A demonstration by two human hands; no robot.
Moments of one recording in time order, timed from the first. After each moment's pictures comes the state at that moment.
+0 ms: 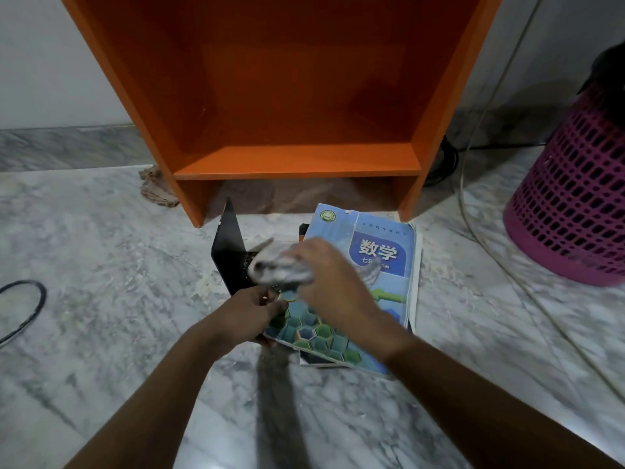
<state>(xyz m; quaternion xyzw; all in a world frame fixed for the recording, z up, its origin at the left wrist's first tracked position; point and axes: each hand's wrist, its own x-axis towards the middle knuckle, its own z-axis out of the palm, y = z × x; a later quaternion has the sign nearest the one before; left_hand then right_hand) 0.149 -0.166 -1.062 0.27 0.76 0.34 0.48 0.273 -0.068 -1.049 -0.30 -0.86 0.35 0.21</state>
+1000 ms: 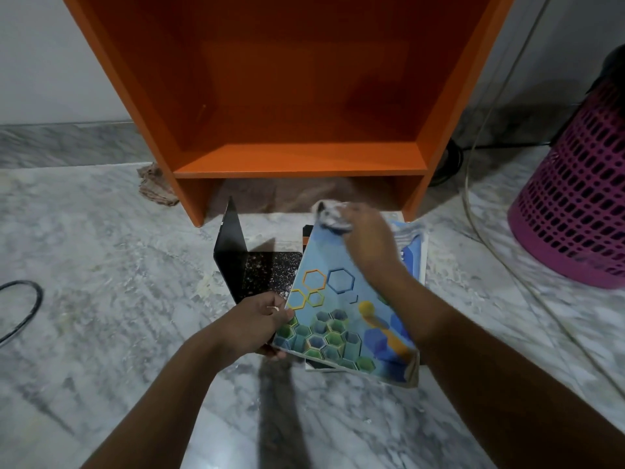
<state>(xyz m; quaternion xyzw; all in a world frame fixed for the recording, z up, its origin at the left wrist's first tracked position) 0.149 -0.170 -1.066 0.25 0.73 0.35 0.53 0.261 0.040 -1.095 -0.44 -0.85 0.16 0.25</state>
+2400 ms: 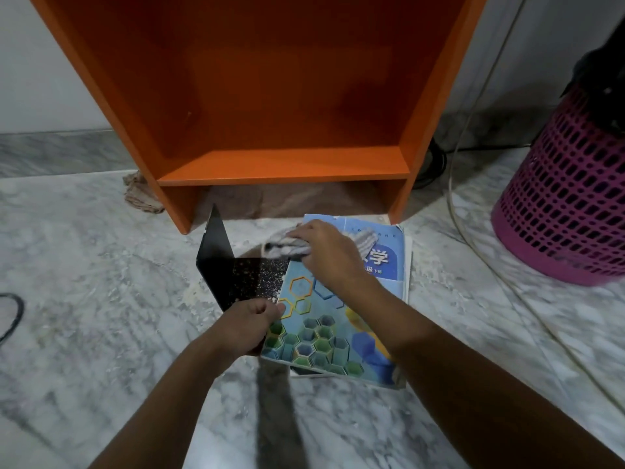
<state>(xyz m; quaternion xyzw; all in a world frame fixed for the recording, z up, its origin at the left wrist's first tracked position) 0.155 -0.160 -1.076 0.23 0.75 0.36 0.51 0.251 0.007 -1.075 -0.33 -0.91 0.19 0.16</state>
